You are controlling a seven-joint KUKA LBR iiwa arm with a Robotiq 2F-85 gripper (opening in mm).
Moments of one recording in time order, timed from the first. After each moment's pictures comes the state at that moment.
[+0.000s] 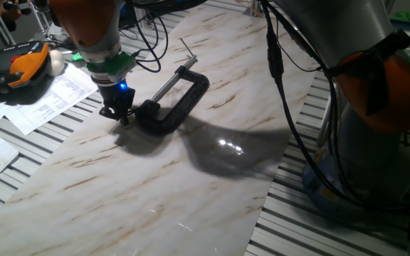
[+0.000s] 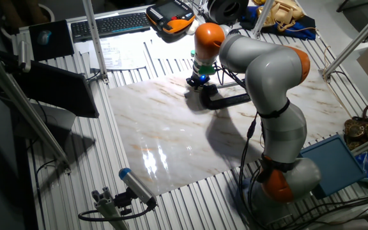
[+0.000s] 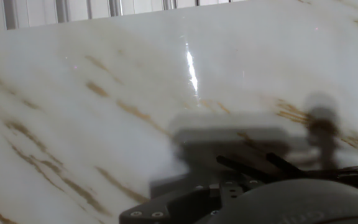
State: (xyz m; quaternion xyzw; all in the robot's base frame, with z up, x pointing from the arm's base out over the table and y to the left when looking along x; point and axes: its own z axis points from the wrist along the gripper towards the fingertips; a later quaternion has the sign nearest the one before) arm 0.630 0.088 0.045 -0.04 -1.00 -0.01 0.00
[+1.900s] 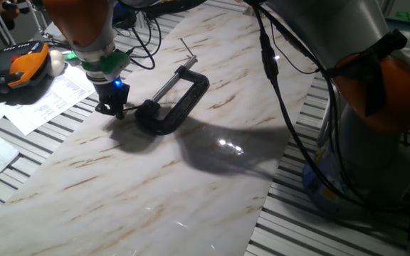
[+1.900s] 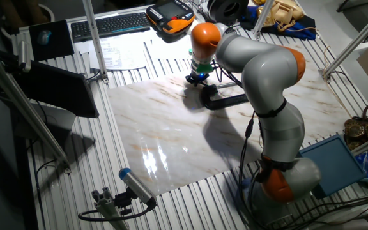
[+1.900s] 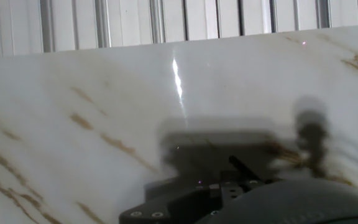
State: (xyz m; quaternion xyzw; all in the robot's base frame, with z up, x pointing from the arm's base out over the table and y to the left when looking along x) arm 0.659 0.073 0.041 -0.02 -1.00 0.01 -0.01
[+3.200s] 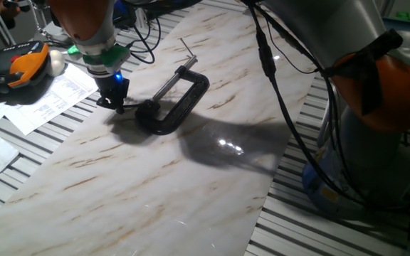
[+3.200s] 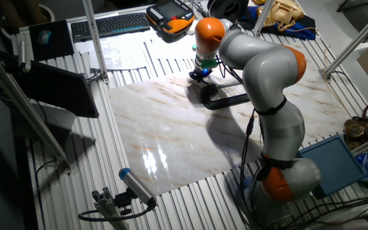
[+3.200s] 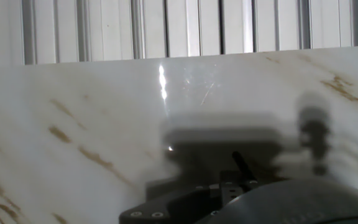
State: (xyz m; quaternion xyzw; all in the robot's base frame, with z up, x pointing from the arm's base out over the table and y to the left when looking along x) arm 0.671 0.054 0.042 -0.01 -1.00 0.01 -0.01
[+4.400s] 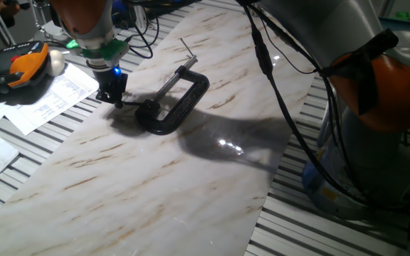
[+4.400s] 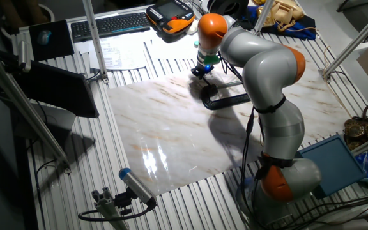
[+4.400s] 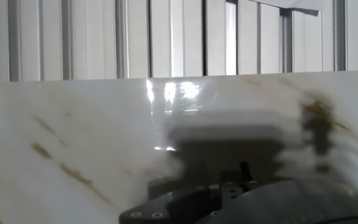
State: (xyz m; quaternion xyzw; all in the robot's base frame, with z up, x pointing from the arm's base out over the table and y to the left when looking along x) arm 0.689 0.034 0.047 0.01 -1.00 0.00 -0.01
